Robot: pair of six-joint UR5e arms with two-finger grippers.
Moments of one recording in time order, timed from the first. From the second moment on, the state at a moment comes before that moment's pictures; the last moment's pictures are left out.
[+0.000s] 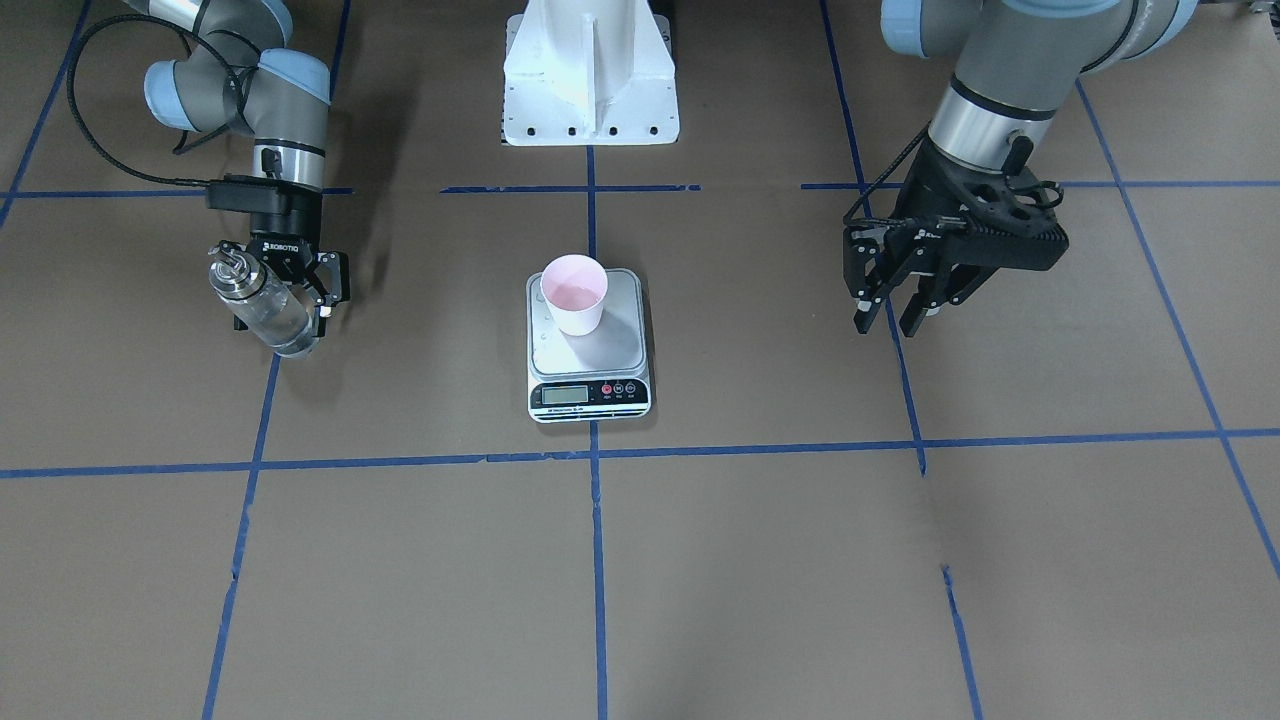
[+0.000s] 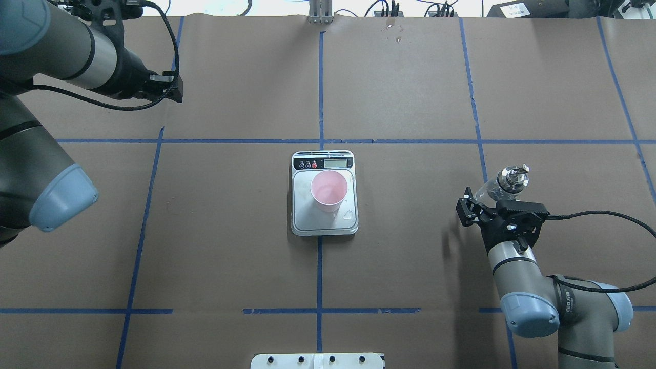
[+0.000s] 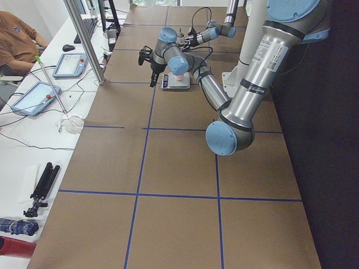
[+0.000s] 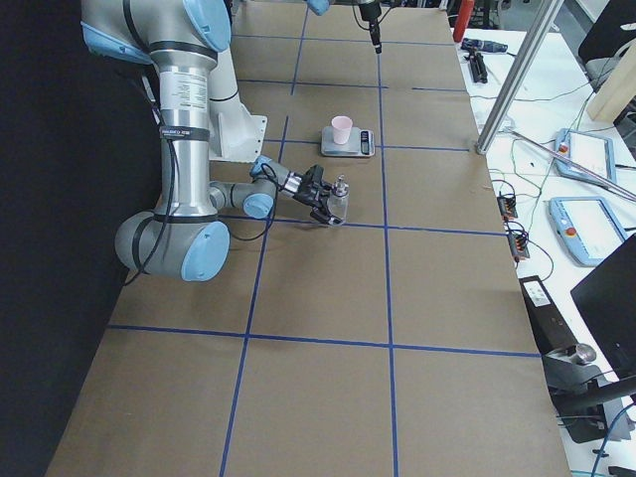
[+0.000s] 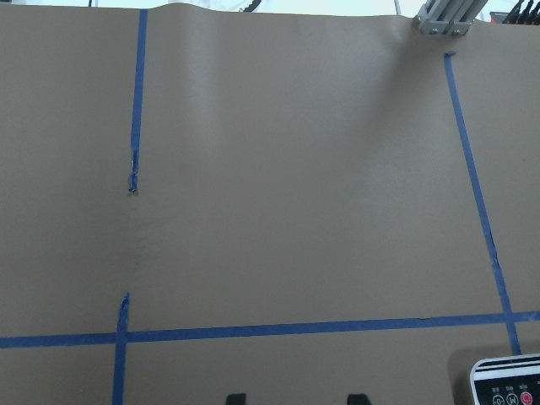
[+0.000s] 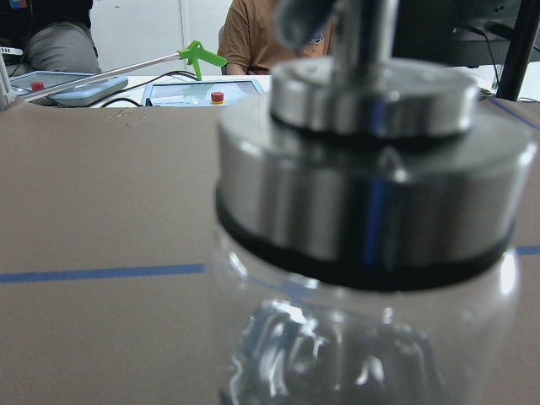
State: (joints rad) left arm -0.88 -2.02 -1.95 -1.66 -1.93 -0.99; right arm 0.20 -1.59 1.77 -0.99 0.64 1.54
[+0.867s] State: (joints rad) left arm -0.88 -2.02 -1.95 -1.66 -1.93 -0.99; right arm 0.10 -1.68 1.85 -0.99 0.58 1.54
